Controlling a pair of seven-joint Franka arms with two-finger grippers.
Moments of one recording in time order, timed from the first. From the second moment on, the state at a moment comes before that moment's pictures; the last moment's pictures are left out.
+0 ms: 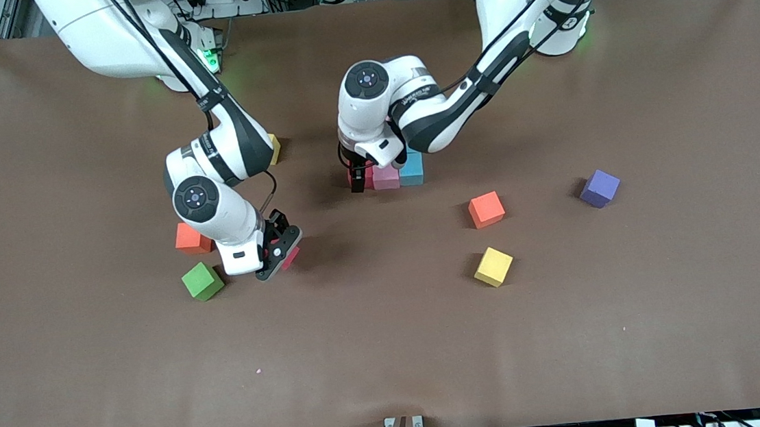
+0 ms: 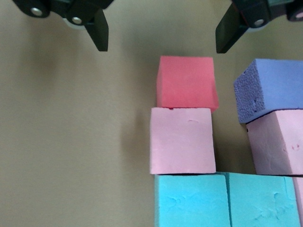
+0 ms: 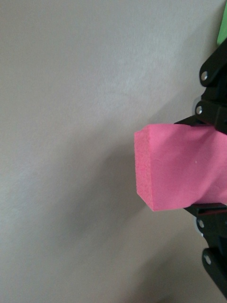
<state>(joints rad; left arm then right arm) -0.38 0.69 -0.65 -1.67 0.40 2.35 -2.71 0.34 0.50 0.09 -1.81 0.09 2.31 -0.48</state>
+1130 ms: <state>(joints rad) -0.20 0.59 -0.67 -1.66 0.40 2.20 -2.29 0.54 0.45 0.10 -1.84 0.11 2.32 0.28</state>
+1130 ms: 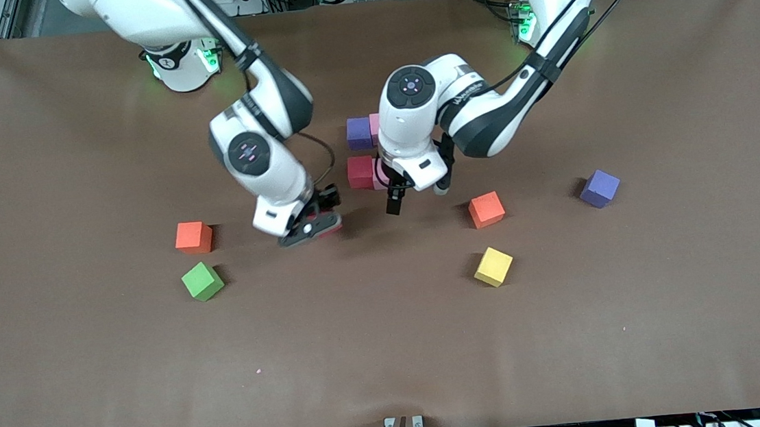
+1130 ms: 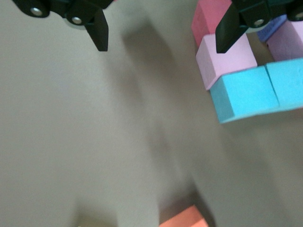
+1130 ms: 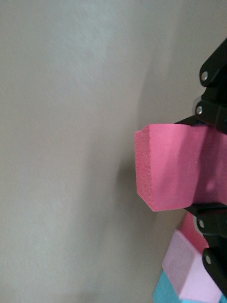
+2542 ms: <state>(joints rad) 0.09 0.60 -0.67 -1.74 0.40 2.09 -1.04 0.70 0.59 0.09 -1.78 -0.04 2.39 0.83</state>
